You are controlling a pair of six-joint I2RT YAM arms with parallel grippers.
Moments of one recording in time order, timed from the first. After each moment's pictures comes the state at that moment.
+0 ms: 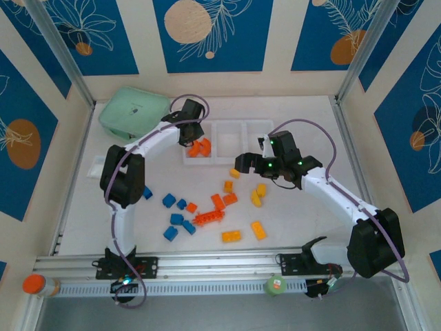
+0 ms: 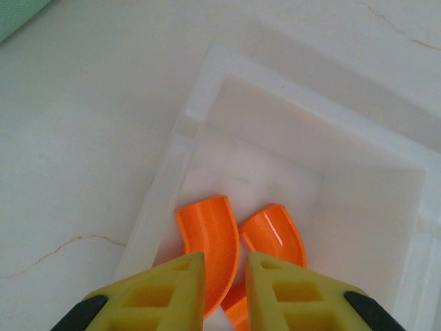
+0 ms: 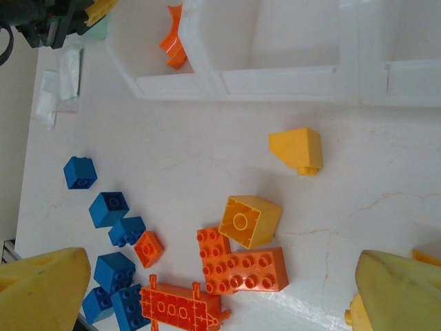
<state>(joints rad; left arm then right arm) -0.47 2.06 1.68 -0.62 -0.22 -0.83 0.43 1.27 0.90 -0.46 -0.37 0.55</state>
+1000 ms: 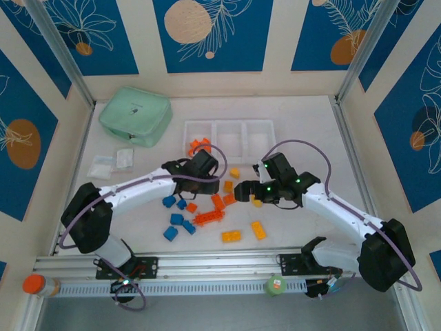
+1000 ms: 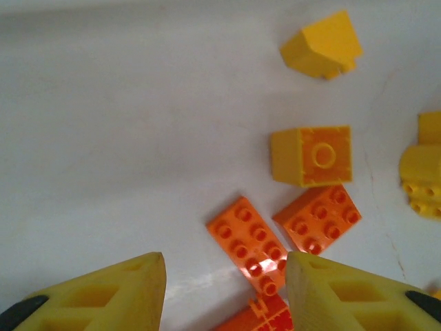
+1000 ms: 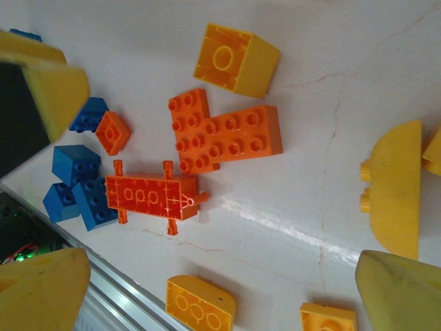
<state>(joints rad) -0.87 1.56 1.07 -0.58 -0.08 -0.67 0.56 1.14 0.73 -0.60 -0.37 0.55</state>
